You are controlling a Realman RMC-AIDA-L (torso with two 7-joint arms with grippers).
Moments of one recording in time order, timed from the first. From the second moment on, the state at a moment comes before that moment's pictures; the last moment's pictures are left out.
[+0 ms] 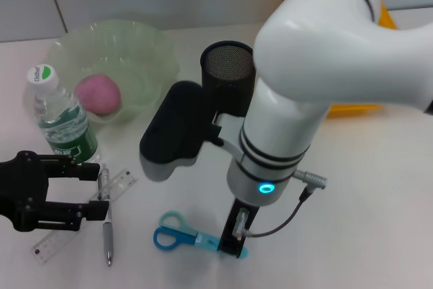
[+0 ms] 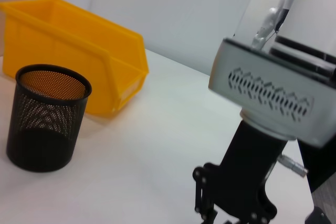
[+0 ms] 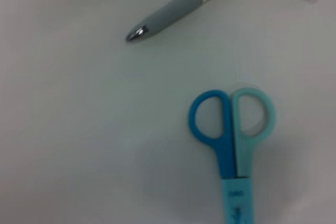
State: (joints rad) left arm -0.43 -1.99 0.81 1.00 2.03 1.92 -1.69; right arm 0.94 2.08 -2.09 -1.14 -2.33 -1.42 2.94
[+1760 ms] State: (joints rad) left arm -0.45 -1.99 0.80 1.00 2.03 1.92 -1.69; right arm 1.02 2.09 -2.12 -1.02 -2.24 -1.32 2.85
